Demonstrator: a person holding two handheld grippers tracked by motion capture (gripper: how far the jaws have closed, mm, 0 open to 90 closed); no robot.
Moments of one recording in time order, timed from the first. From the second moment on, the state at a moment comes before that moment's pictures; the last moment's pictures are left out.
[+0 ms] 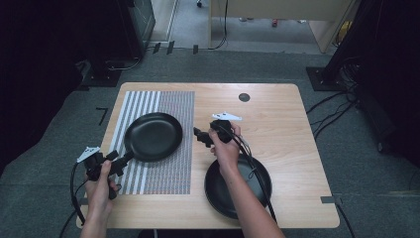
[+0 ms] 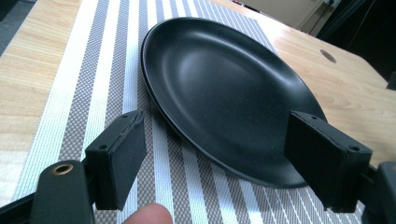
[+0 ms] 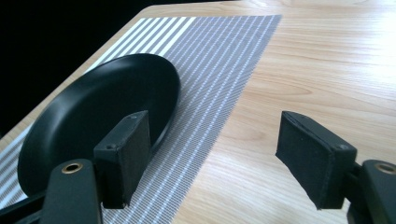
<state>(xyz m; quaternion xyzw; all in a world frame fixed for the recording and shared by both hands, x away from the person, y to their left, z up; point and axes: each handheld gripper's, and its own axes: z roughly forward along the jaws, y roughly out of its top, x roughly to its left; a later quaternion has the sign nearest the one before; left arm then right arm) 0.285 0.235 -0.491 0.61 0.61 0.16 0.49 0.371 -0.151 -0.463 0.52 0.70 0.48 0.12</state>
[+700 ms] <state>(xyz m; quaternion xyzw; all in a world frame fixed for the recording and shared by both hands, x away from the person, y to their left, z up) 0.259 0.231 -0.499 0.64 0.60 0.20 0.44 0.331 -0.215 -0.464 0.53 0.68 0.48 0.14</state>
